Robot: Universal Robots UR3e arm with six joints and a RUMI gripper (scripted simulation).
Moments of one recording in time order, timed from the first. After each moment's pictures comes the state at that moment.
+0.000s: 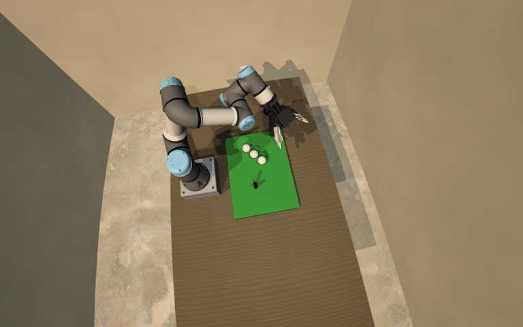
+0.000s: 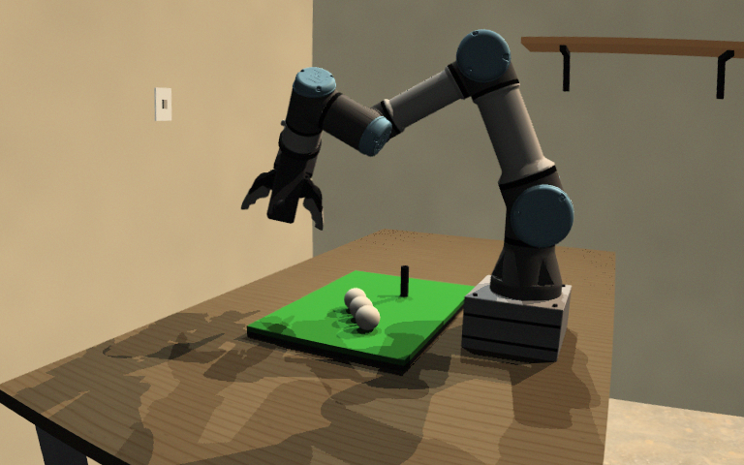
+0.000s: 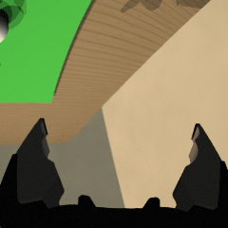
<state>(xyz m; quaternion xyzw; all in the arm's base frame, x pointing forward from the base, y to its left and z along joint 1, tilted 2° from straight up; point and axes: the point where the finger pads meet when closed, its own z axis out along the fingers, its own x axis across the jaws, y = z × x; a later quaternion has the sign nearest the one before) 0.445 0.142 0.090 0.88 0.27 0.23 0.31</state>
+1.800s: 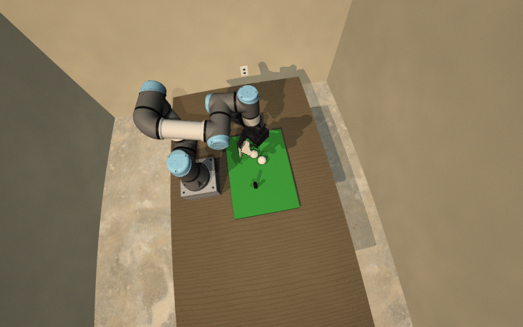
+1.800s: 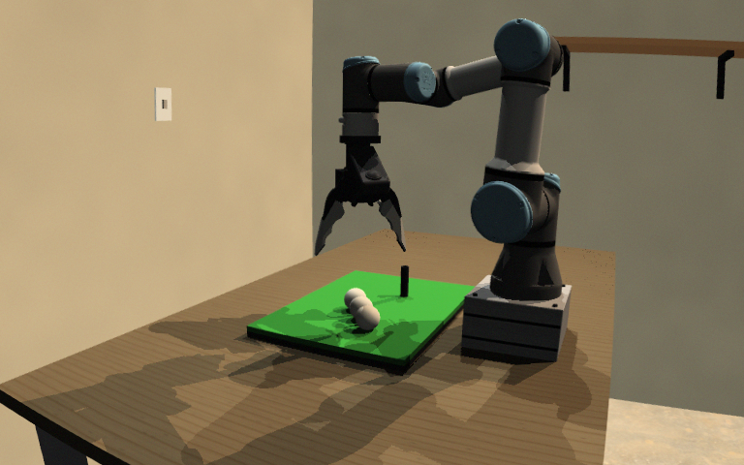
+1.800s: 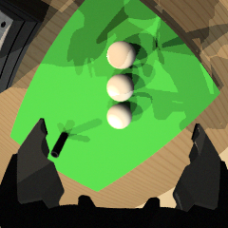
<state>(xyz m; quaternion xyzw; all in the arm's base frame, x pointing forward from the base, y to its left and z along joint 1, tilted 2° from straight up) 0.262 0.130 0.049 0.92 0.40 -0.01 0.02</state>
